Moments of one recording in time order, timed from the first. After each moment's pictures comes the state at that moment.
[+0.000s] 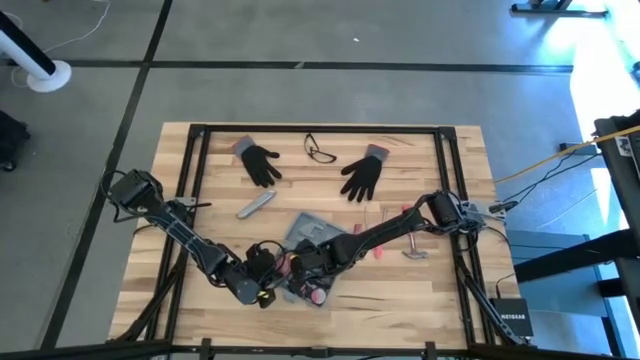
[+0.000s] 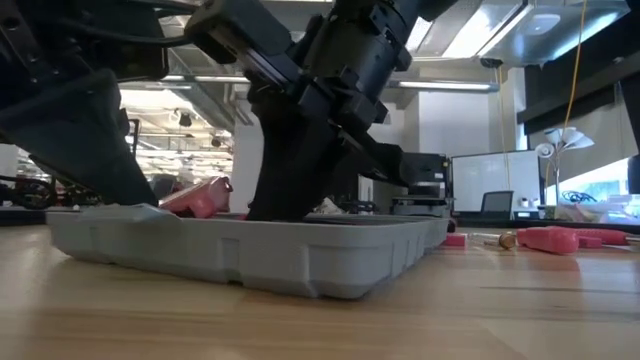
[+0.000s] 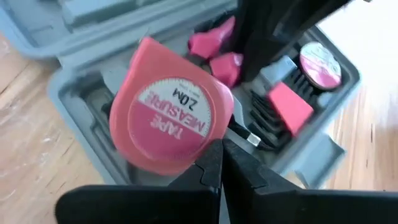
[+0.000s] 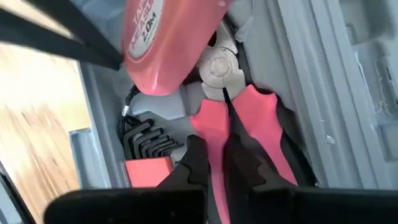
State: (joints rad) left arm -0.67 1.68 0.74 0.01 -0.54 -1.00; right arm 0.32 2.24 1.69 -0.55 0.01 1.09
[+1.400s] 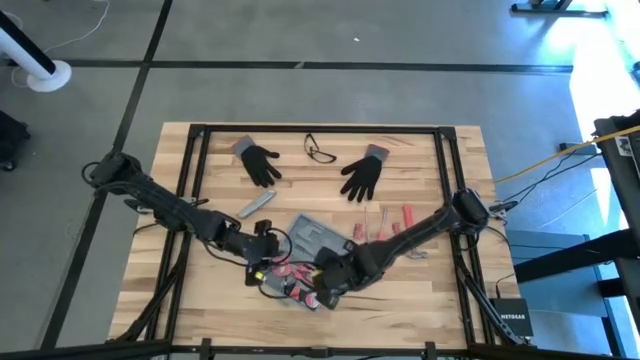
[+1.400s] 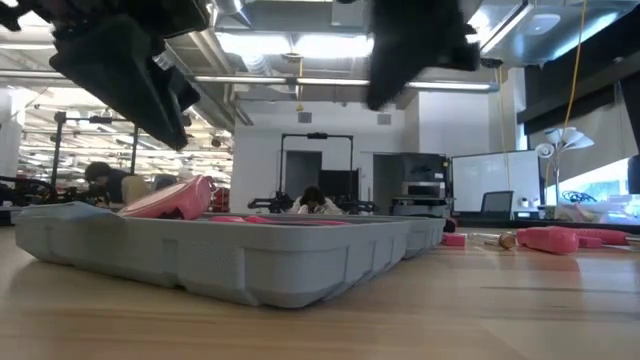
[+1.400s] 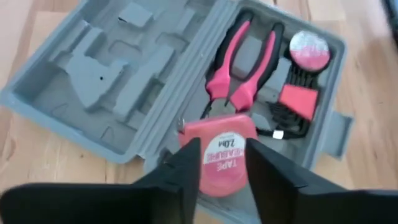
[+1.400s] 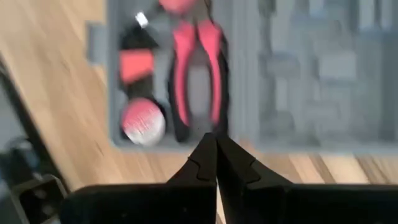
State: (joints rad) left arm -0.43 1.41 0.76 -0.23 -0.18 -0.34; right arm 0.46 2.05 1.72 -0.94 0.17 0.96
